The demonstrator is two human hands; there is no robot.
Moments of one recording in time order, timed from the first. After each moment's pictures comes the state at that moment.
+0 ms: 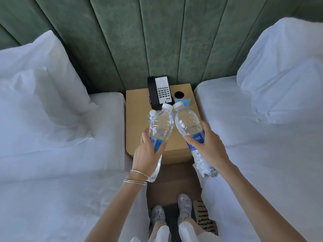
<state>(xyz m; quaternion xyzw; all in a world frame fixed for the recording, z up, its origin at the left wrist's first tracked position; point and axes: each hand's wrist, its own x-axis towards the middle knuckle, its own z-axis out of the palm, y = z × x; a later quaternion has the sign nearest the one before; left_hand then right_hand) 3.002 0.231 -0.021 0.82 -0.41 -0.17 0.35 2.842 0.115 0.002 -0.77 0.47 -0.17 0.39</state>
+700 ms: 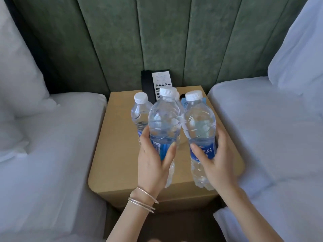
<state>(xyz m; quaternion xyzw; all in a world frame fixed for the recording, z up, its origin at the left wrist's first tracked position) 3.036 0.110 -0.308 0.68 -0.45 -0.03 0.59 2.906 0.028 -0.308 -0.73 0.31 -0.46 0.40</state>
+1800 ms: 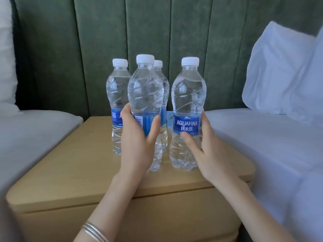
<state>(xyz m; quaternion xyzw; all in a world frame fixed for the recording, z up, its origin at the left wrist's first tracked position) 3.053 0.059 -0.408 0.54 -0.49 0.10 0.67 2.914 -0.019 -0.422 -0.82 0.26 -0.48 0.17</state>
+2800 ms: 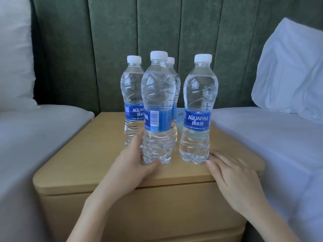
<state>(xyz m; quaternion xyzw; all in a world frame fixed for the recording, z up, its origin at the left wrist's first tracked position) 3.089 0.116 -0.446 0.69 -0.57 -0.06 0.45 2.870 -0.002 -0.472 -0.85 0.35 -0.38 -0.14</state>
